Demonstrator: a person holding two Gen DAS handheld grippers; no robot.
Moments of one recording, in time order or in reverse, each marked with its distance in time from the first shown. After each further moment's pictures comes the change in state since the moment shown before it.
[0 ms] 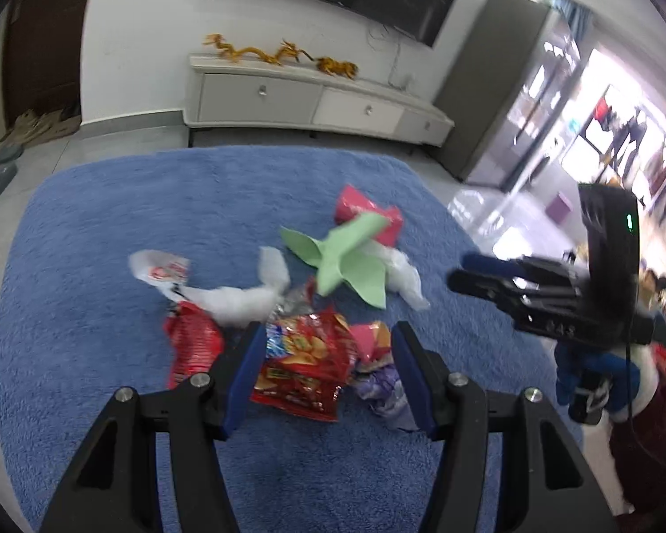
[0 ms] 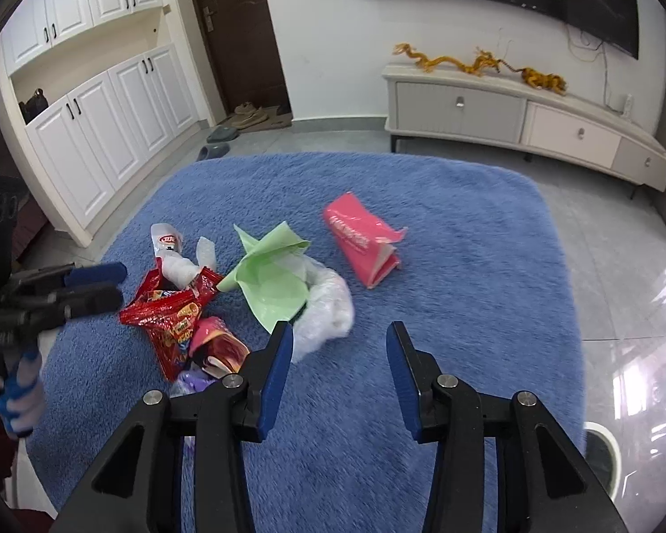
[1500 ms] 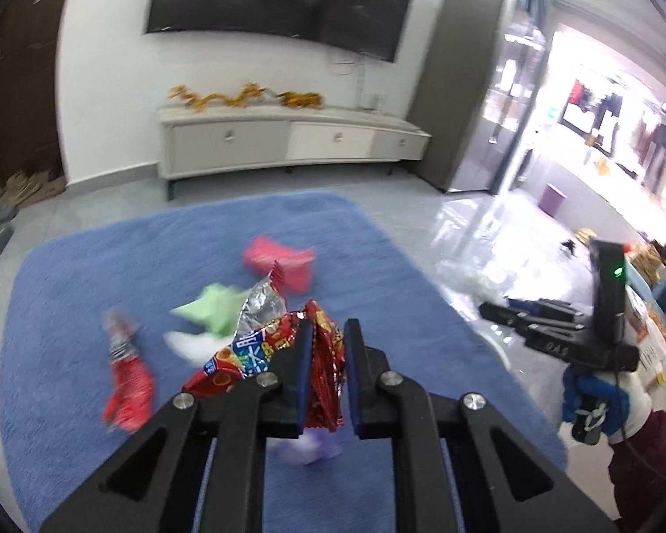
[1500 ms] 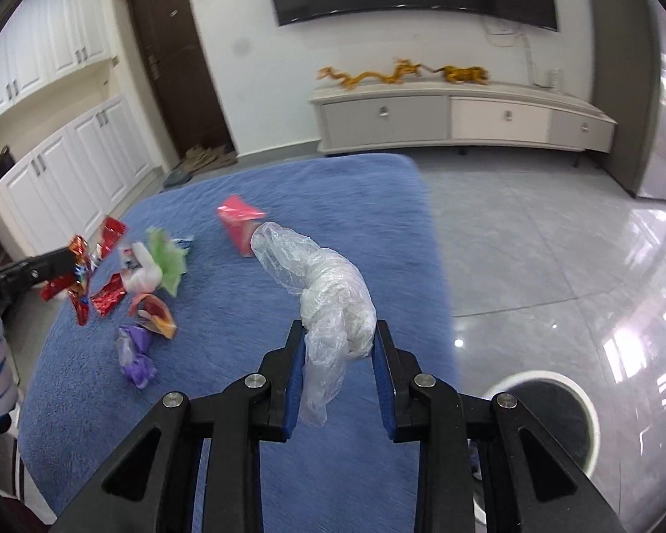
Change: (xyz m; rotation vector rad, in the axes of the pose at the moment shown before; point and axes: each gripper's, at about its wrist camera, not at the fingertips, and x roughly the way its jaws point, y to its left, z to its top) left arm -0.023 -0.112 0.013 0.127 -0.116 -0.008; right arm -0.083 -0.096 -0.072 0.175 -0.116 -0.121
